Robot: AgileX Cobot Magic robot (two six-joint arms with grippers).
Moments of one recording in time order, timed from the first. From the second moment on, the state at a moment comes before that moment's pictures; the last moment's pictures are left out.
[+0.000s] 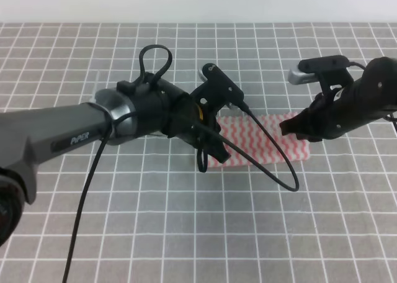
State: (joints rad) left arm -0.66 2.03 -1.45 0.09 0.40 0.31; right arm 0.30 1.83 -1.25 0.23 0.53 -0.13
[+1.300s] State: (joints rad) left arm -0.62 2.11 -1.55 0.11 0.36 0.29; right arm 0.30 1.87 -1.25 0.23 0.38 -0.13
